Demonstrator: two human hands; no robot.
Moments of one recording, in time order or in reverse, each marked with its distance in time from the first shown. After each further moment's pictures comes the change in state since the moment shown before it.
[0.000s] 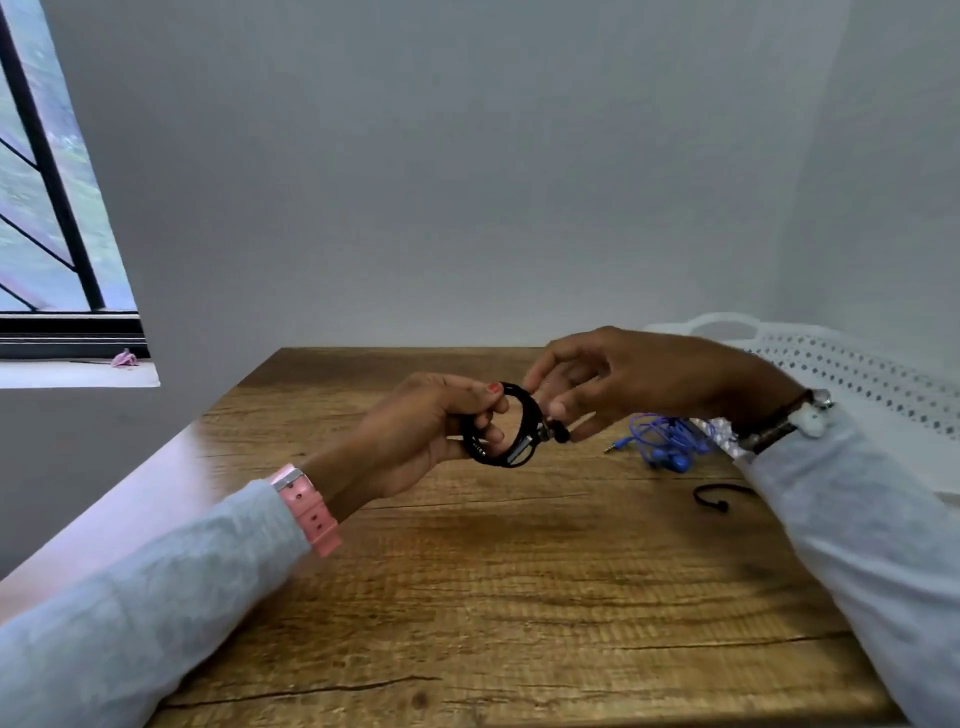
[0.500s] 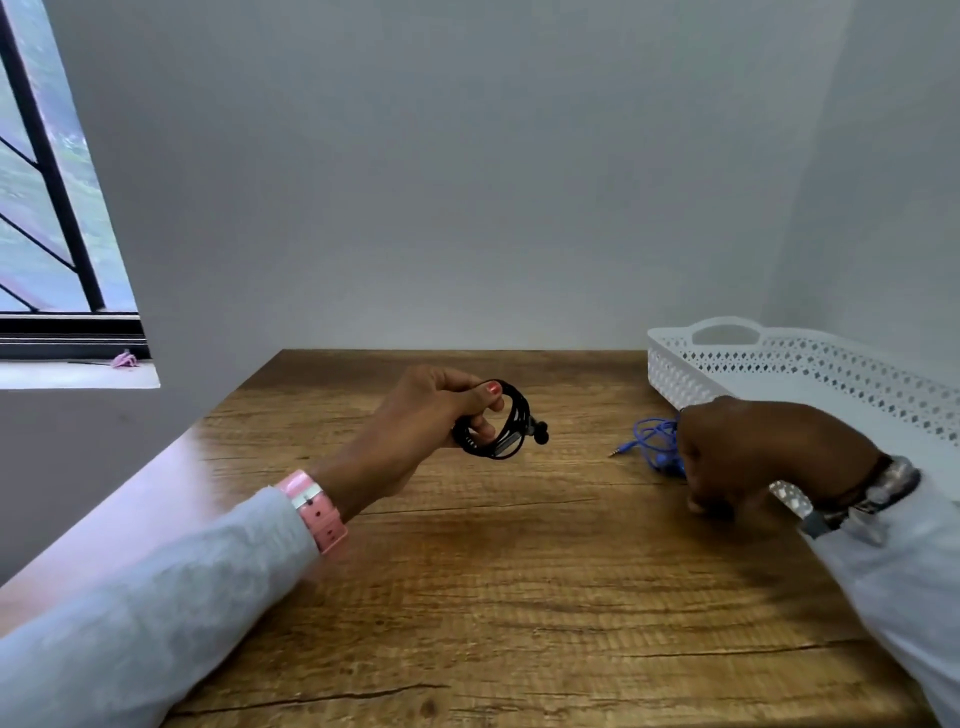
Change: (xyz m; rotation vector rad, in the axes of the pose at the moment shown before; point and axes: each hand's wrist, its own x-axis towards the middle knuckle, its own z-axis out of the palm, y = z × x) left_hand 0.003 -0.002 -0.005 0.330 0.178 0.141; right_hand -0.039 0.029 -0.001 -0.804 0.057 0.628
